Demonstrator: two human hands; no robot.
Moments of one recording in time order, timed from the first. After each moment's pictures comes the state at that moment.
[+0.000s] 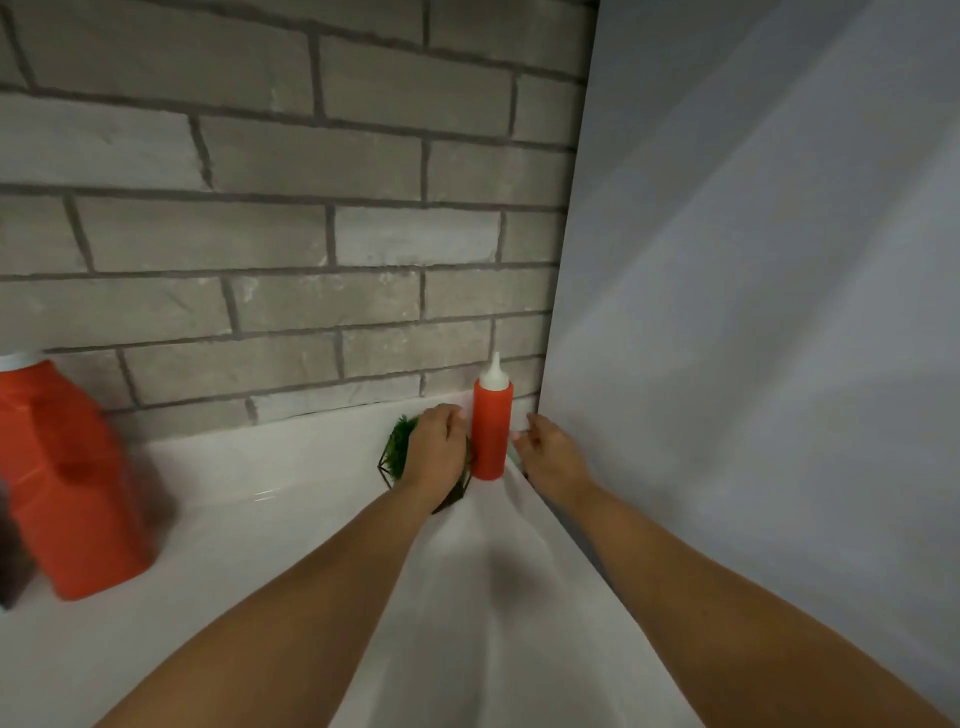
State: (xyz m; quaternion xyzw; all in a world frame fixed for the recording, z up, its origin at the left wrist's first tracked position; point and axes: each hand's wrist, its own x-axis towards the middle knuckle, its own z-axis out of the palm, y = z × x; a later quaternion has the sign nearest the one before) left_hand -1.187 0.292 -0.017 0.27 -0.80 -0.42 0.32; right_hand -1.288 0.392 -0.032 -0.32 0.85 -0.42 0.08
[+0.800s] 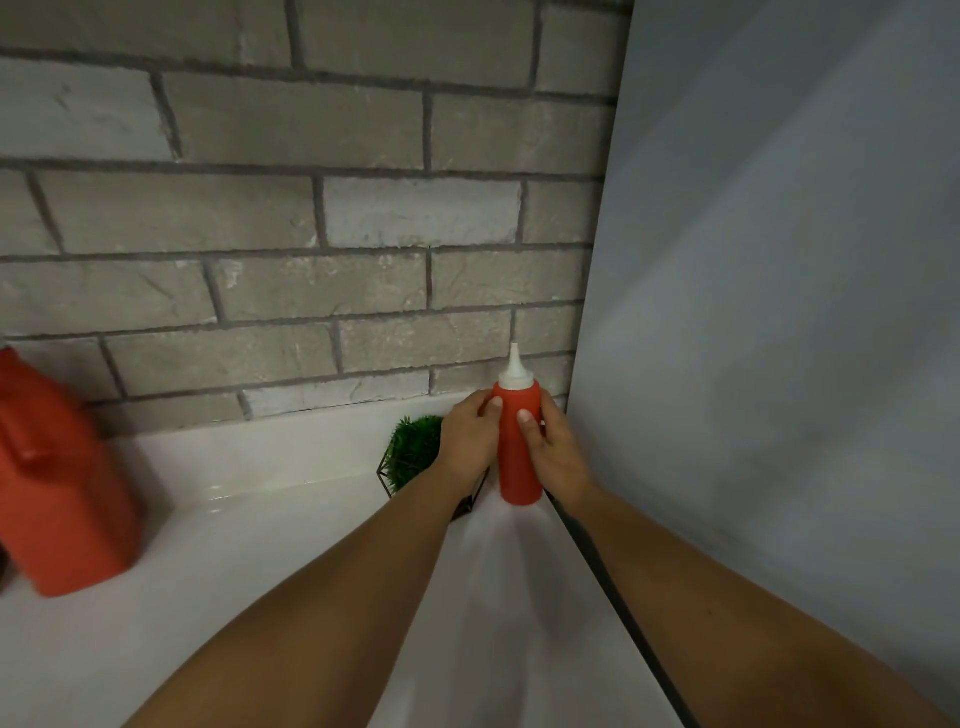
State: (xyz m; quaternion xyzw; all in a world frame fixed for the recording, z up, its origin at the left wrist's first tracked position) left_hand -1.255 0.281 -0.027 0.28 -0.71 -0.56 0.31; right_hand -1.341 0.350 -0.063 -0.38 0.72 -0.56 0.12
